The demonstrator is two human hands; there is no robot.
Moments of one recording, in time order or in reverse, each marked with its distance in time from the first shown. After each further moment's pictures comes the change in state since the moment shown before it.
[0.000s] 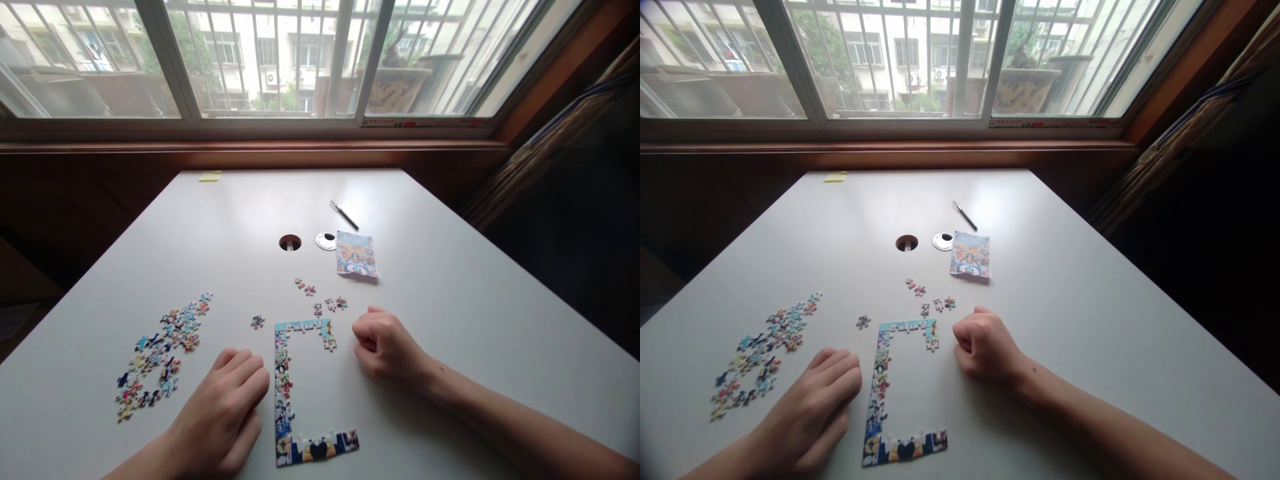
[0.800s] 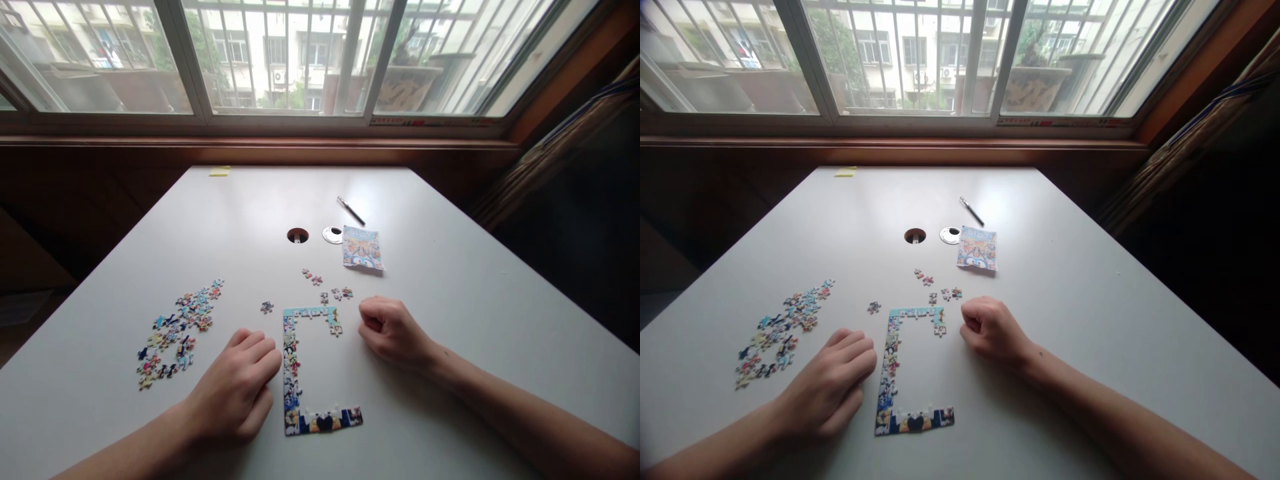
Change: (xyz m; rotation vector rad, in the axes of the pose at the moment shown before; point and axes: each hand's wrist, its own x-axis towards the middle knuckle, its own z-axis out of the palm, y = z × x) left_hand 0.002 0.001 -0.001 0.105 -0.025 0.029; right_hand 0.002 0.000 -0.003 0.064 0.048 0.040
